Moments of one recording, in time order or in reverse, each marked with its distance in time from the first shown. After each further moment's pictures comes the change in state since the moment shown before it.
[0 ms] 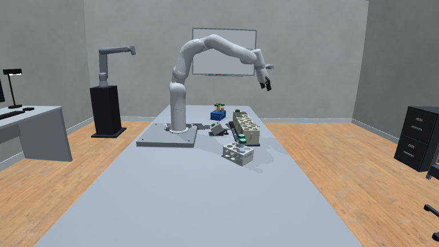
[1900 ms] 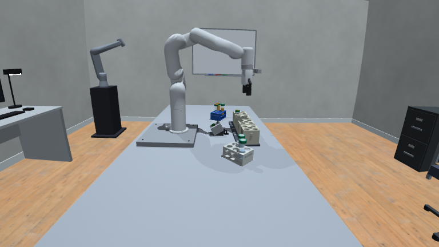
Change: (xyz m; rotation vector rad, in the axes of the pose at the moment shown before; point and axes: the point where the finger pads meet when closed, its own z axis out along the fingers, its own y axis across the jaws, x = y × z) arm -0.185 0.105 -0.063 -0.061 -0.354 0.109
